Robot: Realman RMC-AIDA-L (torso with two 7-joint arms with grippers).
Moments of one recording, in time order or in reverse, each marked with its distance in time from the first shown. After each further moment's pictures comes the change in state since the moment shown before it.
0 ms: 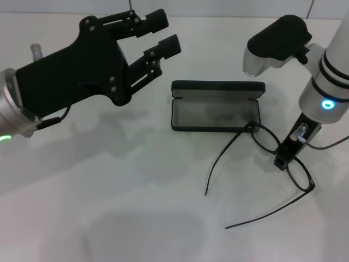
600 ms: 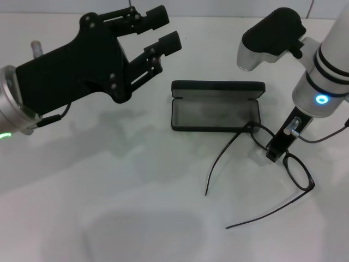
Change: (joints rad) left arm -0.007 0.000 -0.003 -0.002 -0.003 0.000 0.000; right arm 0.004 0.000 -0.005 -0.016 0.008 0.038 -0.023
